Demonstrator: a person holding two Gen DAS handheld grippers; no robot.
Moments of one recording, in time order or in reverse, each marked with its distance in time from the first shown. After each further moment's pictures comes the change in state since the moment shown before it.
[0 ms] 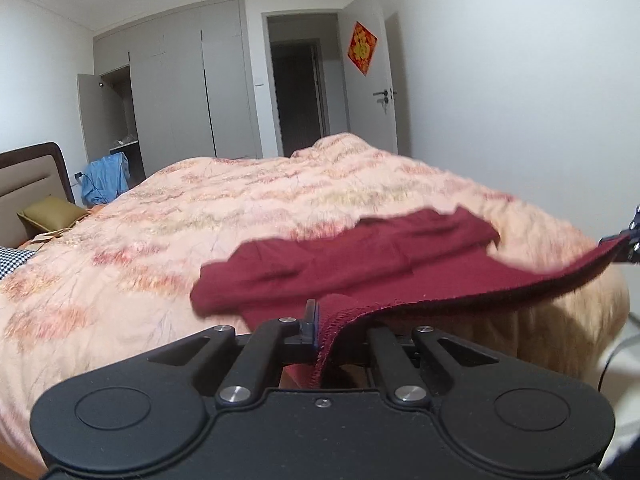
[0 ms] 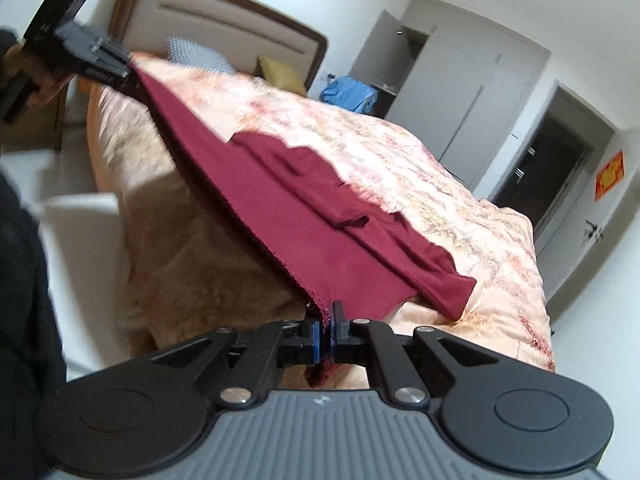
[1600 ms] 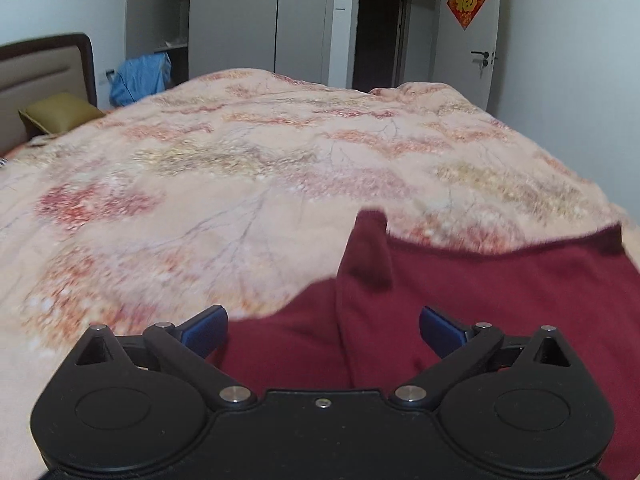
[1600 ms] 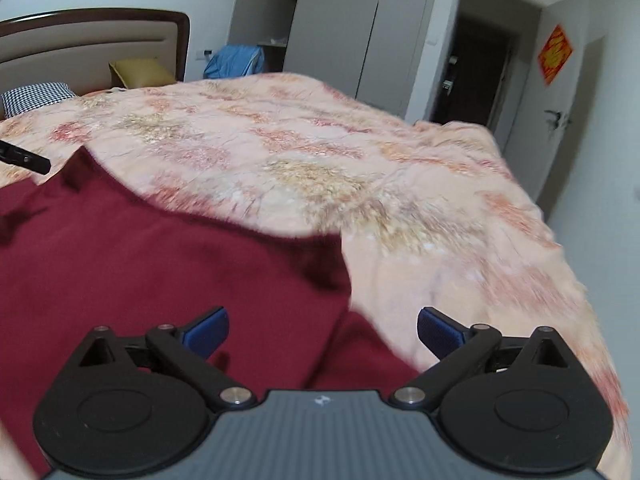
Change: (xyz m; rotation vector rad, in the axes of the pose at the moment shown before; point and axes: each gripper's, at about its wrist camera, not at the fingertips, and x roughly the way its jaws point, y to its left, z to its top) left arm 0.355 0.149 0.033 -0.218 0.198 0.119; right arm 0.334 -0.191 0.023 0.319 0.119 -0.111
